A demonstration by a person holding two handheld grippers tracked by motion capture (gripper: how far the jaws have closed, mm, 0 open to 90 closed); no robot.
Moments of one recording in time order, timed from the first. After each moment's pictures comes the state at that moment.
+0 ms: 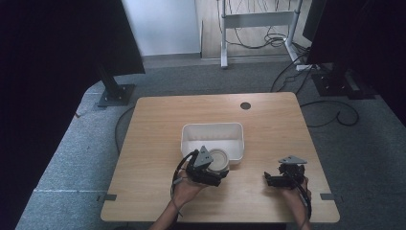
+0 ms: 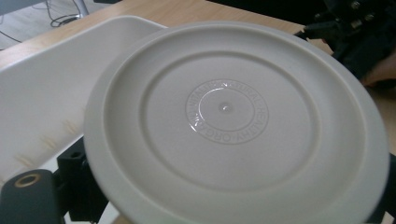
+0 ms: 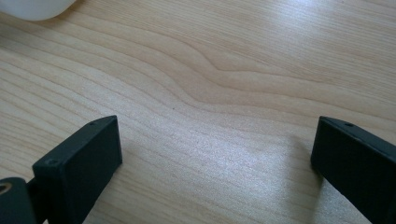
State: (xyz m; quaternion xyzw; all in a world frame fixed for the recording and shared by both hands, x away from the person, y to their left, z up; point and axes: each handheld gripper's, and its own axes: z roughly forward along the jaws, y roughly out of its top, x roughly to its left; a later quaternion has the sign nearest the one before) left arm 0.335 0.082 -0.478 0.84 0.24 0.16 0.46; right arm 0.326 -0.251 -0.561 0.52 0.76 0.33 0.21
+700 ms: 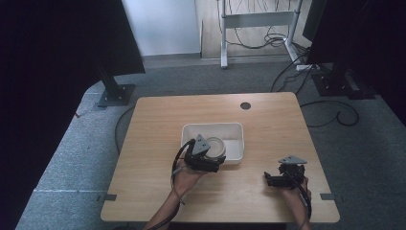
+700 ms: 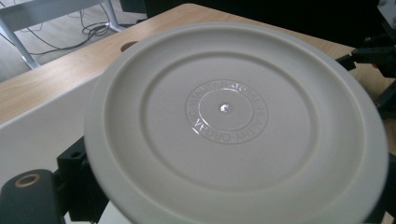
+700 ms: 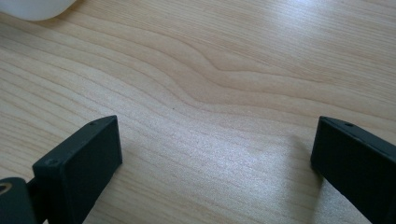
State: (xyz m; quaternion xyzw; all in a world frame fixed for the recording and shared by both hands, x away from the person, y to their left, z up) left arm 0.366 0.085 -0.469 0.82 0.27 0.19 0.47; right arm 0.326 -0.251 -0.561 0.52 0.76 0.33 0.21
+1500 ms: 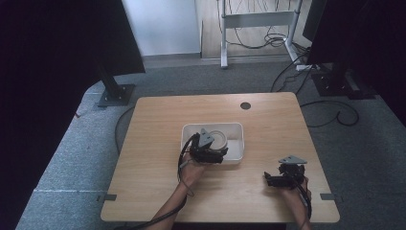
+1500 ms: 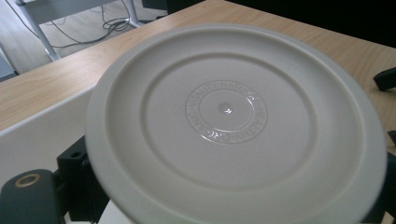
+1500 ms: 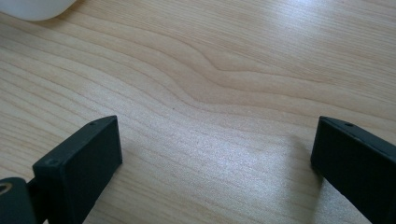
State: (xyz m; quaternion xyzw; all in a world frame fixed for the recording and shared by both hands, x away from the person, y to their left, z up) left arm 0.397 0.069 -0.489 0.81 0.31 0.22 0.46; right arm 0.326 -0.251 -0.561 0.52 0.76 0.33 0.21
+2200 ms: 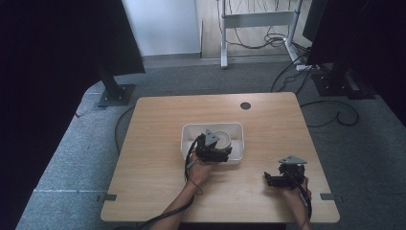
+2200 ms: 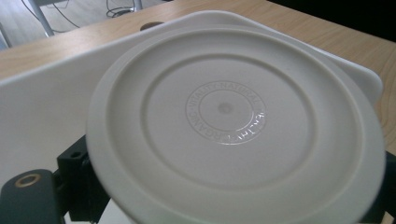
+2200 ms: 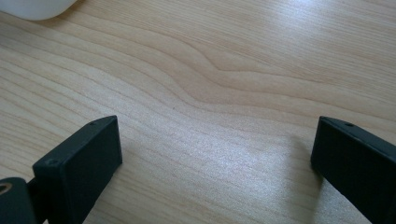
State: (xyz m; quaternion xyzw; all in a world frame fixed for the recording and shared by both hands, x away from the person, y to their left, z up) left arm 0.410 0.052 -0.514 0.80 0.34 0.20 0.46; right arm 0.326 -0.252 -0.561 0.52 0.76 0.33 0.21
